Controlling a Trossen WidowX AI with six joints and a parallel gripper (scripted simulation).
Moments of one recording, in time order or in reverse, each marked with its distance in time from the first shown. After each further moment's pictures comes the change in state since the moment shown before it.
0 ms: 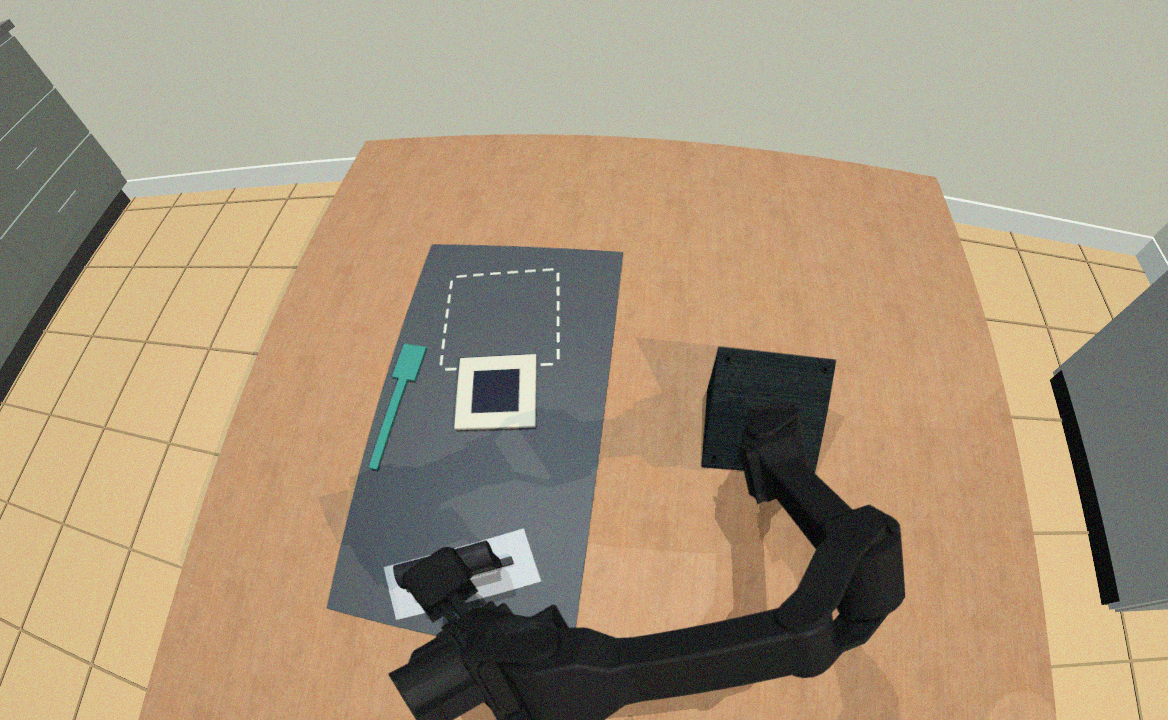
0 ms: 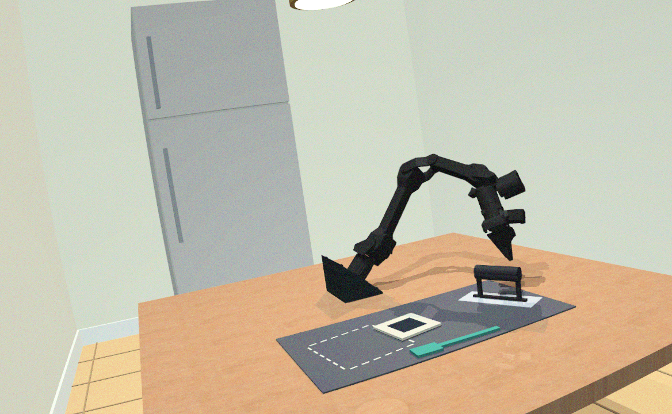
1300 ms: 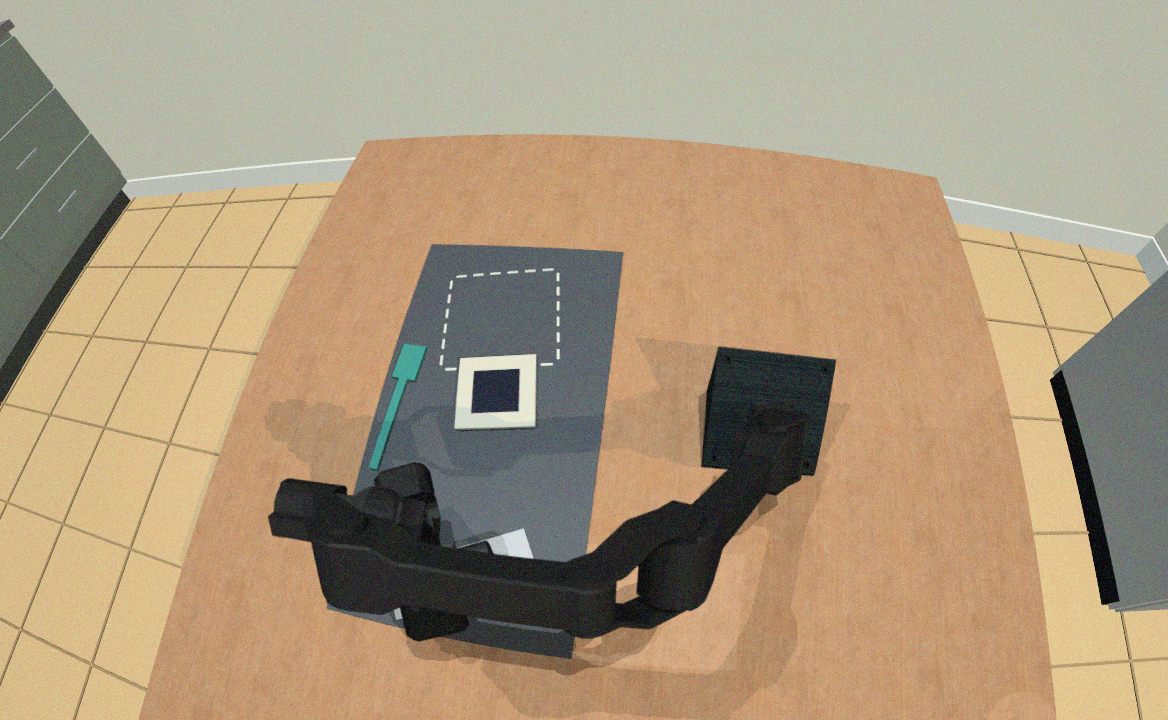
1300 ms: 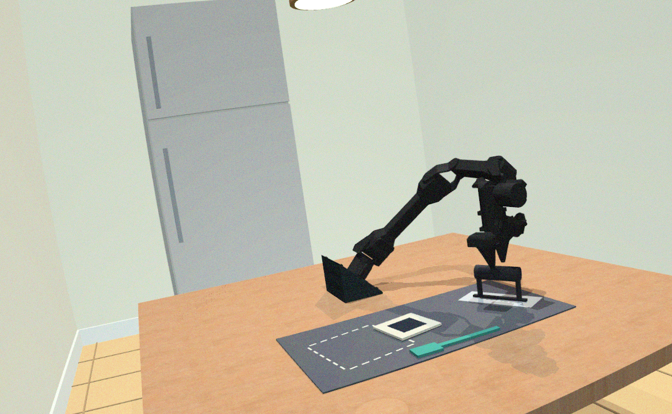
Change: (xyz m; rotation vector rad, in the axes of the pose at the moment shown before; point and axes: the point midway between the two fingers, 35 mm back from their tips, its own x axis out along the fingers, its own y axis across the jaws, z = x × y) arm 0.024 -0.083 -0.018 0.361 0.355 0.366
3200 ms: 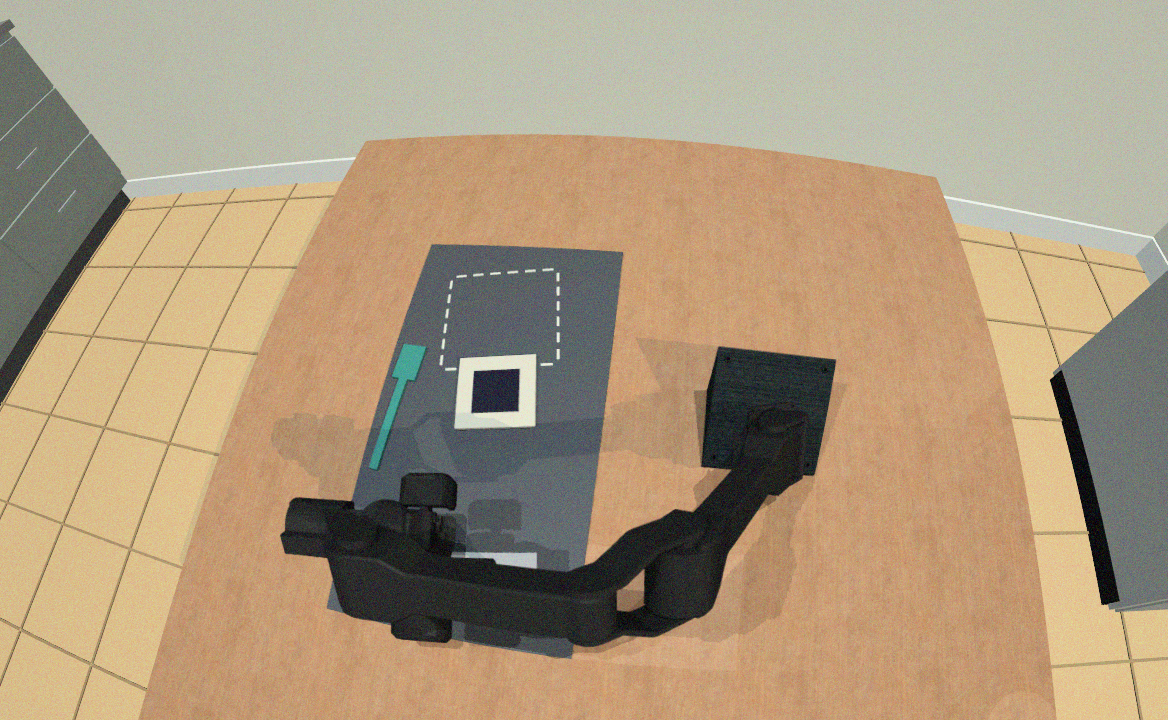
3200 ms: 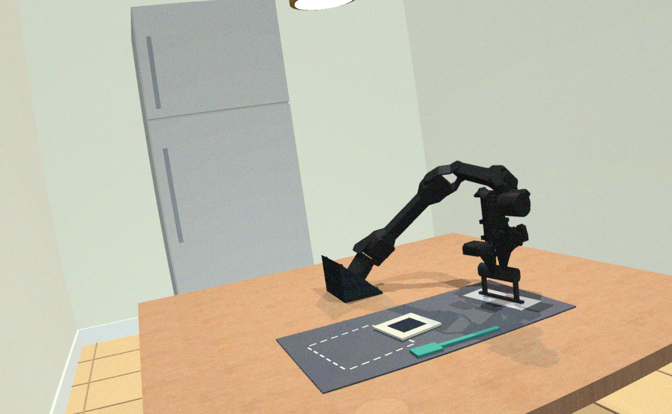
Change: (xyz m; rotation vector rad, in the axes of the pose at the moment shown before) arm 0.025 0.000 0.000 0.298 0.006 -0.018
